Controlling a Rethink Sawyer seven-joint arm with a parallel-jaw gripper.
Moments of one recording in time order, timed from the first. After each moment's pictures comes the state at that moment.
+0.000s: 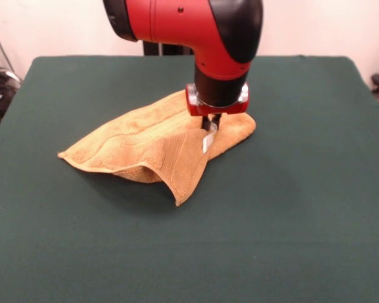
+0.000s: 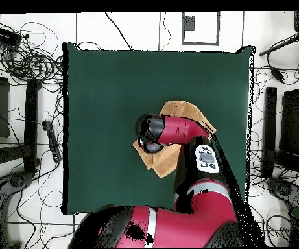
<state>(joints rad) -0.17 -0.34 -0.01 1.44 -0.12 0.79 1.57</state>
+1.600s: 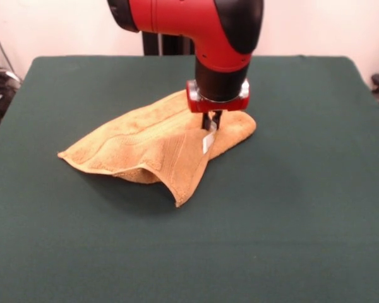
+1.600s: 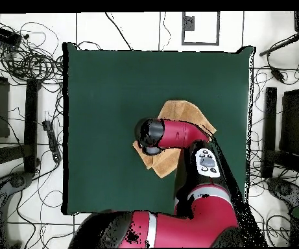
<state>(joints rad) -0.17 -0.37 -0.01 1.49 -0.12 0.71 1.57</state>
